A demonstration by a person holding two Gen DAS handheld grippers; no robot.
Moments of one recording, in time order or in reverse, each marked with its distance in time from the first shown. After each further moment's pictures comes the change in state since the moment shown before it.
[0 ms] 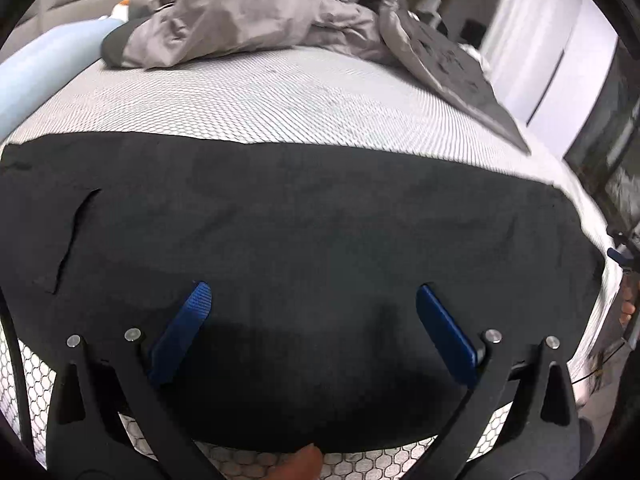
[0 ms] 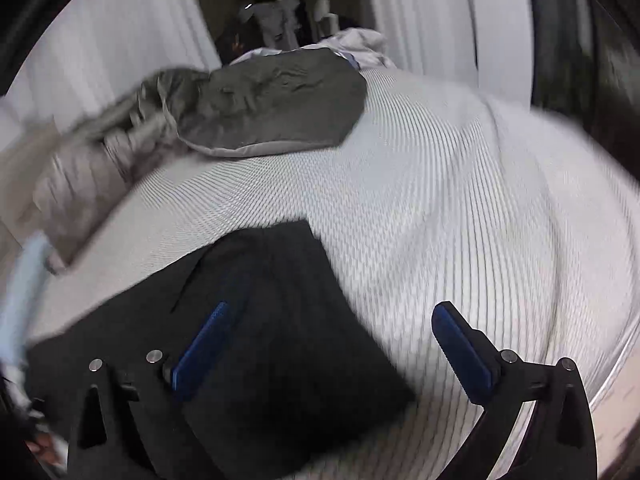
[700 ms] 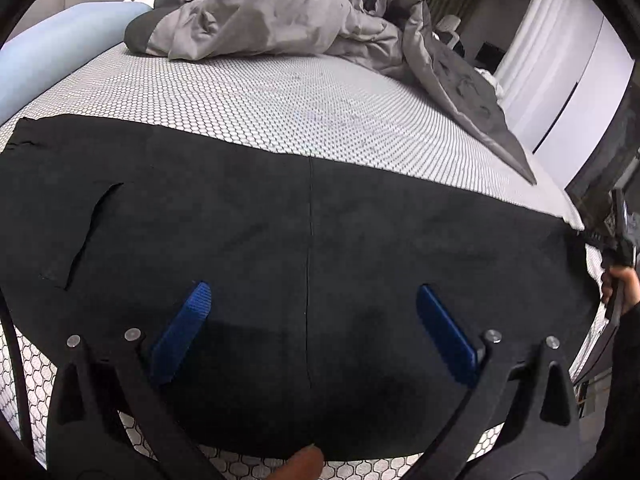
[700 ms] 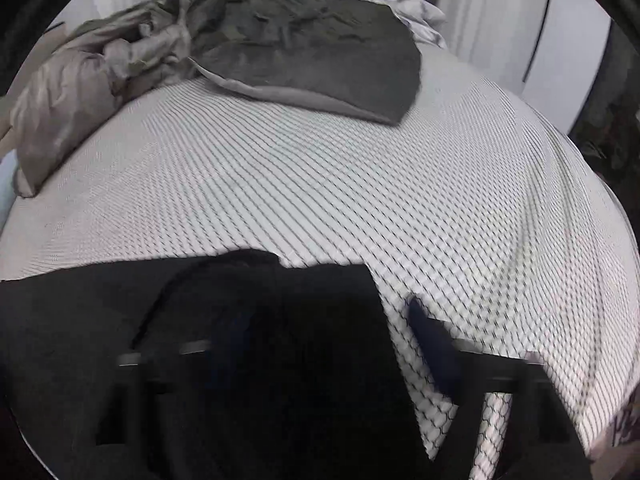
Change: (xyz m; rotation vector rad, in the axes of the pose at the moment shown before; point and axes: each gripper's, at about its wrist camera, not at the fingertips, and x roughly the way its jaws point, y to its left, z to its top) left arm -0.010 0.016 0.005 -0.117 -0.035 -0.013; right arm 0.096 0.092 0.056 -0.311 0.173 -0.119
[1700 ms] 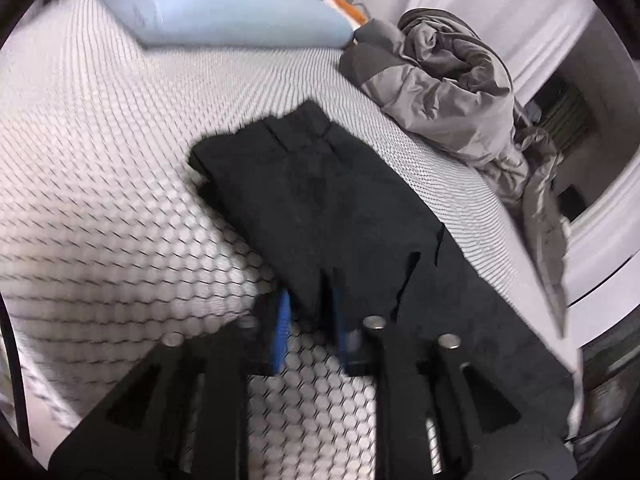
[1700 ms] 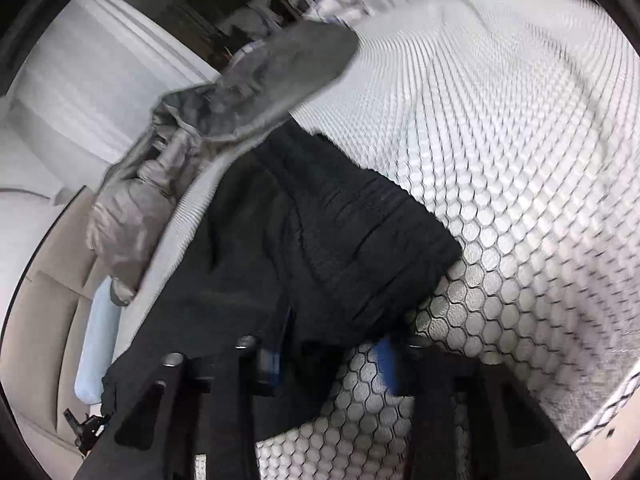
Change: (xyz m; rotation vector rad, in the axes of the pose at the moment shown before) left arm -0.095 0.233 -0.014 -0.488 -0.187 0.187; right arm -0.061 -0.058 -0.181 0.521 -0.155 0.359
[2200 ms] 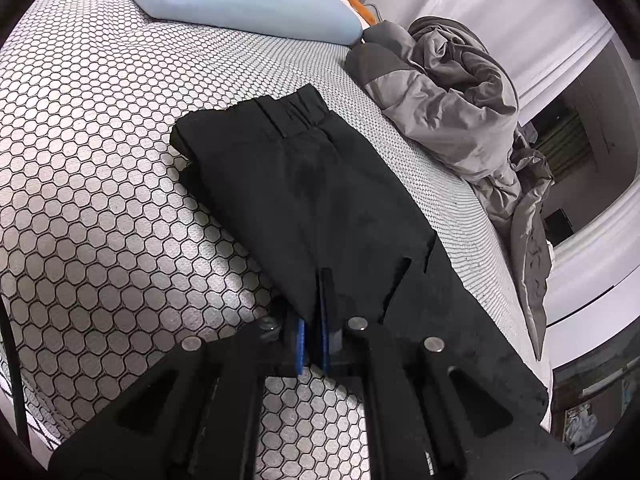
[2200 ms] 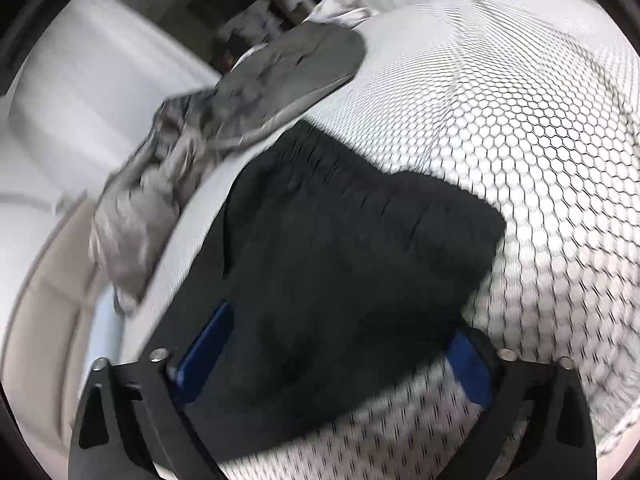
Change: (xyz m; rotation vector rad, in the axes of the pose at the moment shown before) left arm 0.030 0.006 0.011 -0.141 0.037 -0.086; right arm 0.028 0.013 0.007 0.074 0.003 0.014
